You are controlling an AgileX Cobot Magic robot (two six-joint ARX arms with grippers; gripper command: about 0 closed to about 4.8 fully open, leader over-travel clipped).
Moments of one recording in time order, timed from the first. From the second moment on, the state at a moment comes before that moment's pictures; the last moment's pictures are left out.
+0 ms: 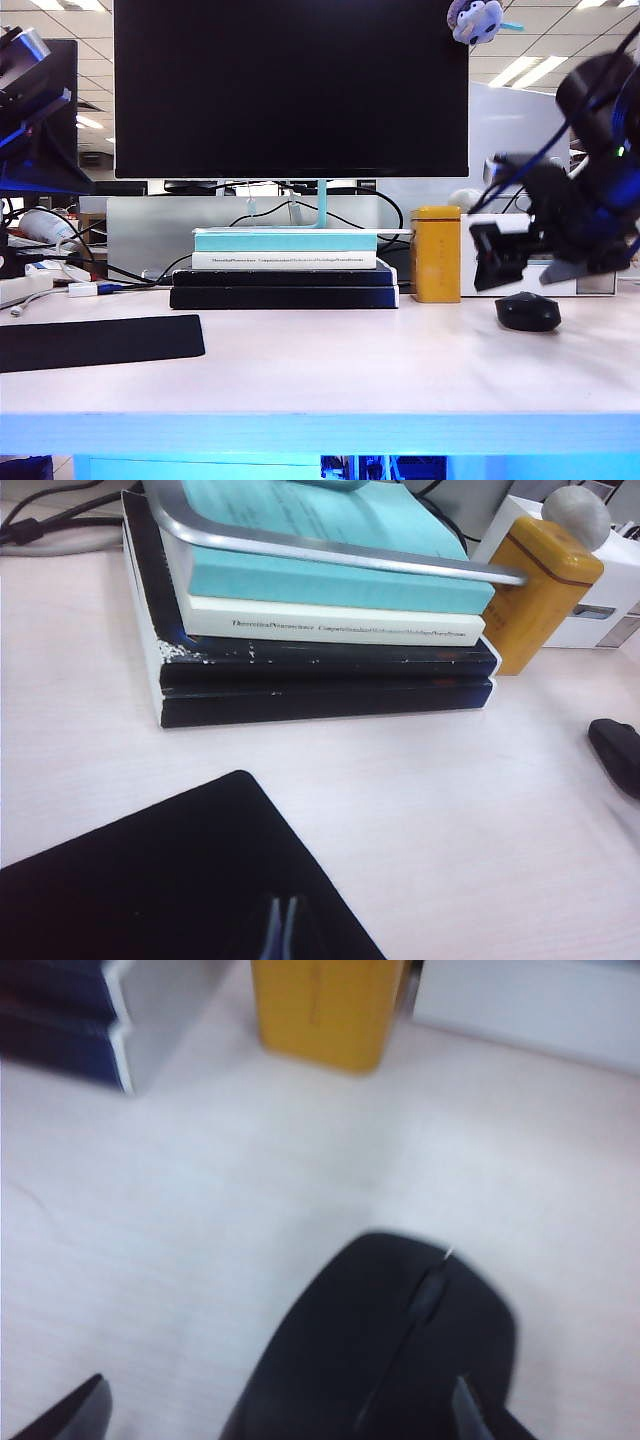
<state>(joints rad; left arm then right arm) -0.07 1.21 0.50 0.39 0.43 -0.16 0.19 1.69 0.74 0.40 -0.05 -0.07</state>
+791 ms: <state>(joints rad) -0.07 1.21 0.50 0.39 0.43 -0.16 0.19 1.82 0.86 0.35 -0.04 -0.06</state>
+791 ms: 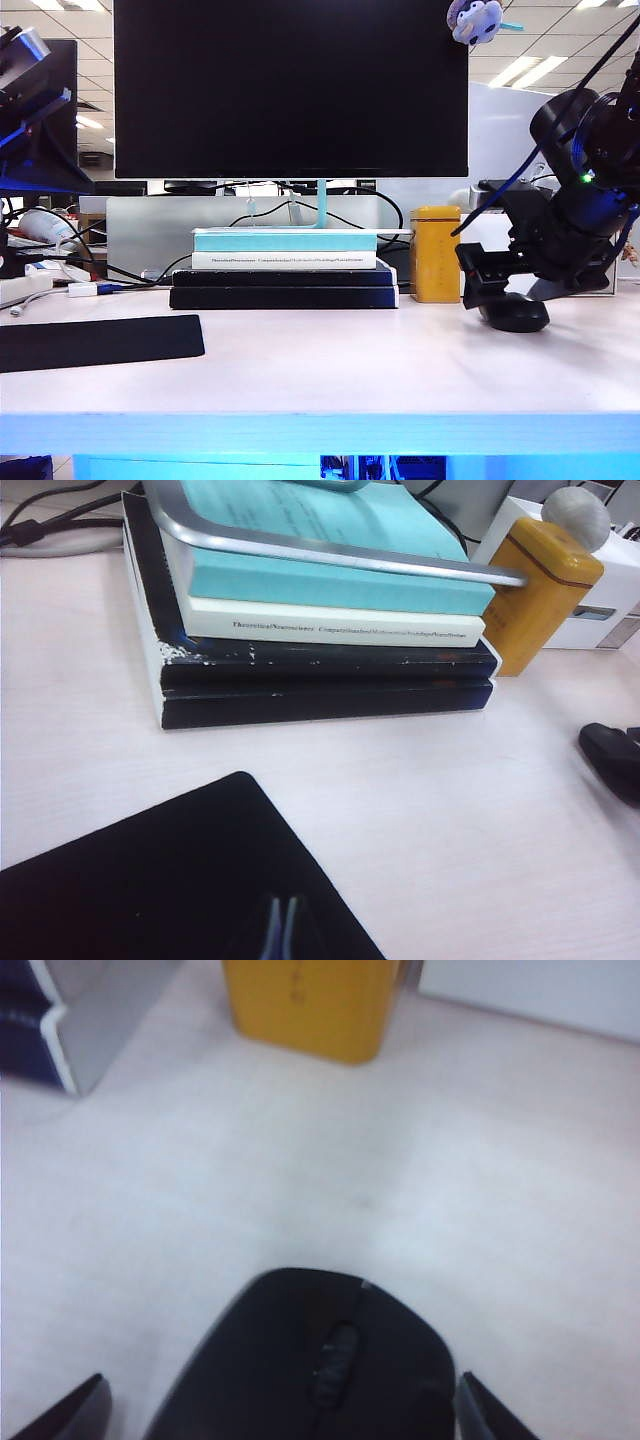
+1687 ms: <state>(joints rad) -0.07 1.21 0.50 0.39 0.43 -0.16 0.19 1.82 0.86 0.32 -0.06 -0.05</state>
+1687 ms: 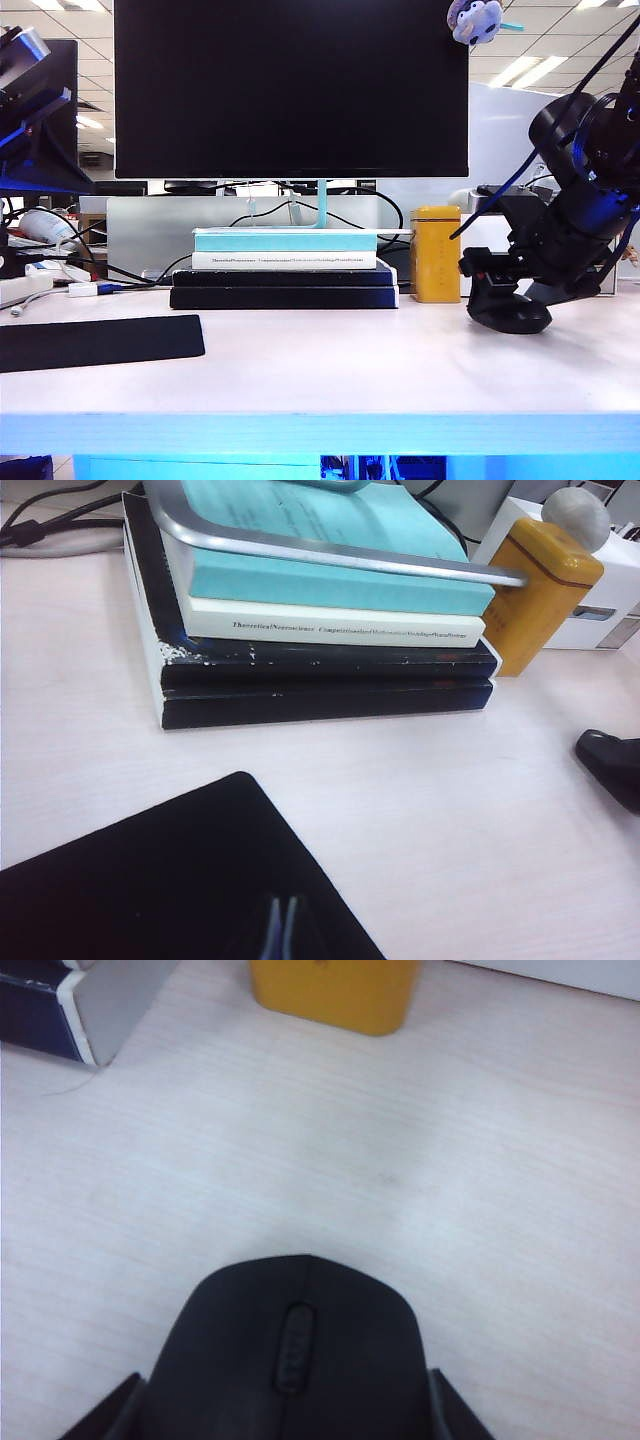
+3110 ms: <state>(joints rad) -0.07 1.18 0.50 0.41 0.44 -0.17 0.21 1.65 0.86 0.24 -0.10 -0.05</state>
